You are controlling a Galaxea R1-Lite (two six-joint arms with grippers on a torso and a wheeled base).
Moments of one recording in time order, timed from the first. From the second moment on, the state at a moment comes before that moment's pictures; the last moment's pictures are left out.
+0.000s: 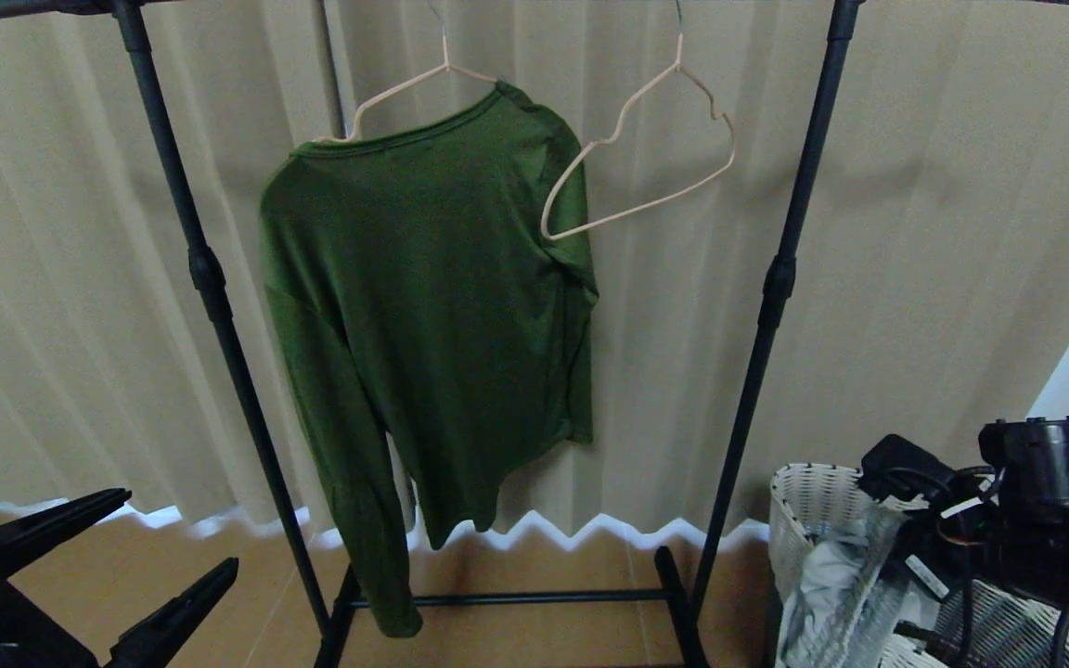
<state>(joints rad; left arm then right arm) -0.15 0.96 -0.11 -0.66 -0.19 0.29 0.05 1.71 -0.41 -0.56 -0.17 -0.60</state>
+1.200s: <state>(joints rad) -0.89 1.62 -0.67 -0.70 -0.18 0.05 0.44 1.37 -0.65 -0.56 0.03 -0.24</state>
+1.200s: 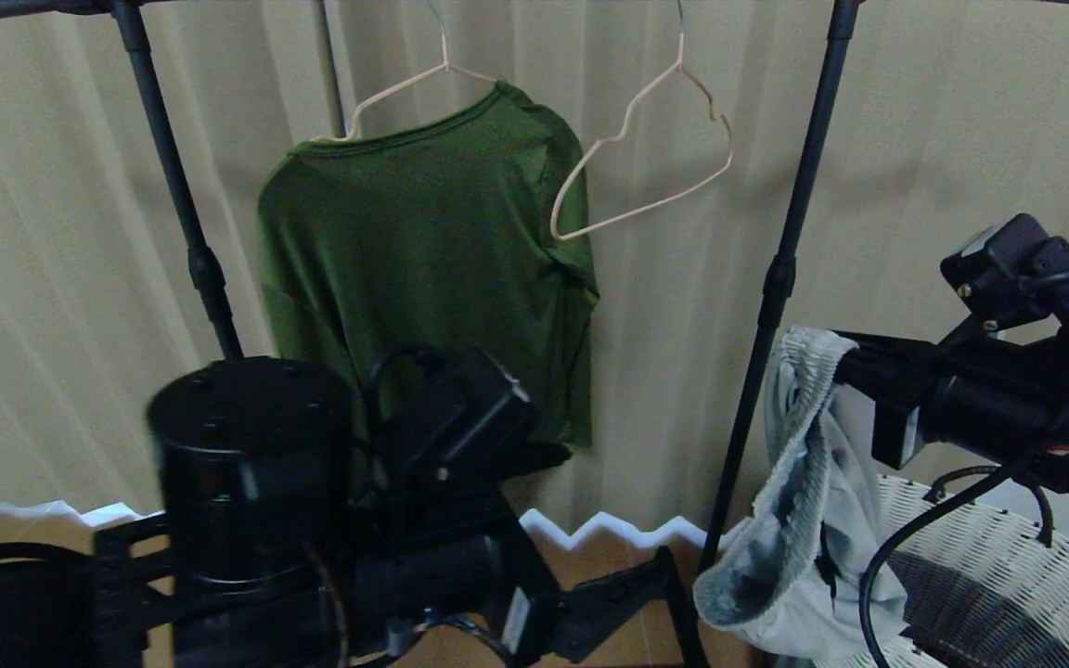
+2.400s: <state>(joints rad) -0.94 2.10 -0.91 -0.75 0.06 -0.12 0.53 1.23 -0.67 -0.56 0.03 -0.22</state>
